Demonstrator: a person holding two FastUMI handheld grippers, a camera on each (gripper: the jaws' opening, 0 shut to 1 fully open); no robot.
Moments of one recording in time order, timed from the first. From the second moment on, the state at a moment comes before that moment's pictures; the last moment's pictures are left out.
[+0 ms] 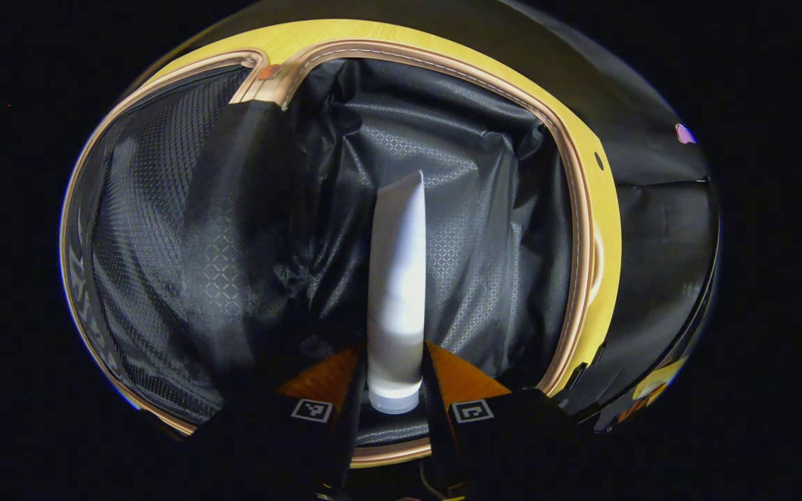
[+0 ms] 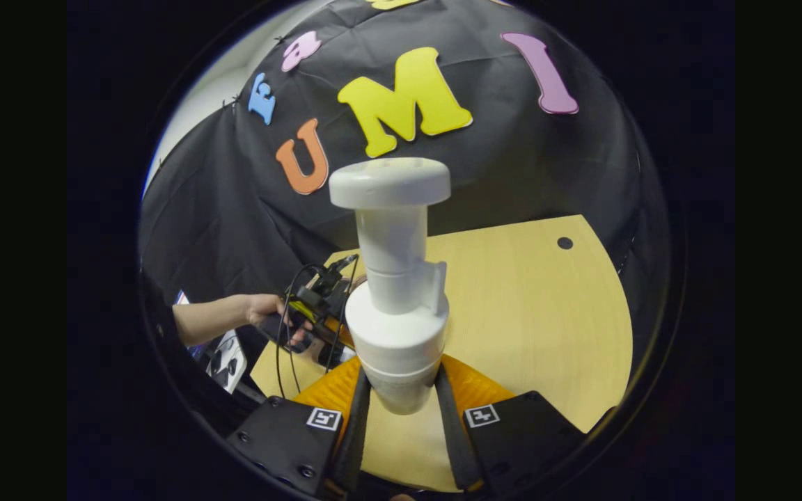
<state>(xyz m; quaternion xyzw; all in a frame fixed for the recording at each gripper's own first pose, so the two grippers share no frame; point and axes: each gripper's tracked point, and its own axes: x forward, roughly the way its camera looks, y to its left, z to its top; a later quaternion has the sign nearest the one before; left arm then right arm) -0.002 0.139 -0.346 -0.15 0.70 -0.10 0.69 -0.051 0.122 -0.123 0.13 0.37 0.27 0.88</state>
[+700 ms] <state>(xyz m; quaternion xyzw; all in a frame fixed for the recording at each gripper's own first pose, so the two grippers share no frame) -0.084 0.206 -0.219 -0.17 0.43 -0.01 0.89 0.002 0.303 -0.217 0.07 0.54 0.34 0.77</state>
